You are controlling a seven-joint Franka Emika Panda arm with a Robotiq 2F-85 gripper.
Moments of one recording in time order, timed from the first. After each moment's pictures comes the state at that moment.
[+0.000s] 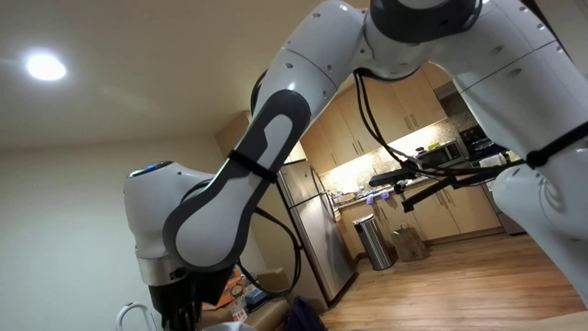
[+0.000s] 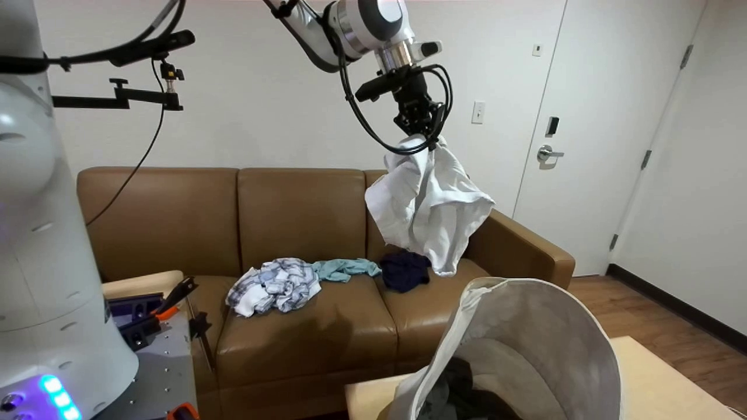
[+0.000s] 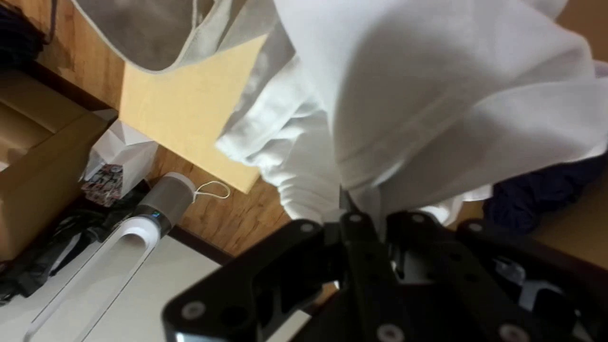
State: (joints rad) arm 0.21 0.06 -0.06 -2.03 -0.44 2.44 0.25
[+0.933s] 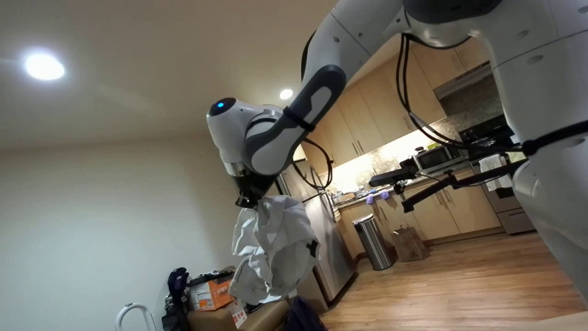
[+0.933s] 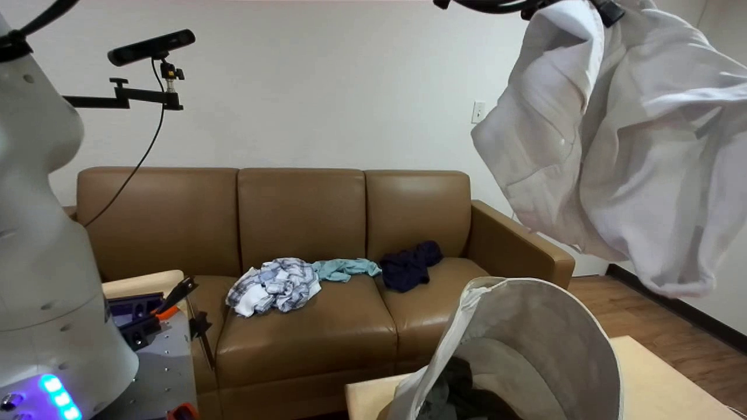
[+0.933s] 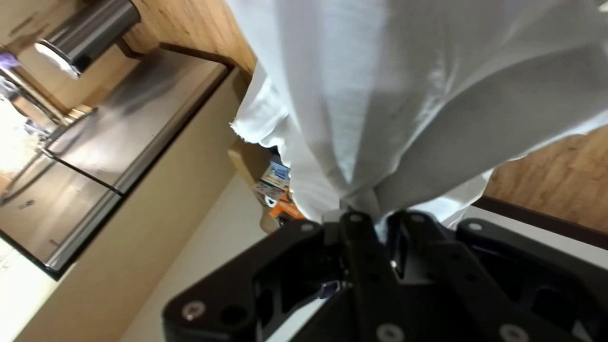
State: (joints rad) arm -0.14 -0.19 -0.12 -2.00 -0.86 2.31 0.56
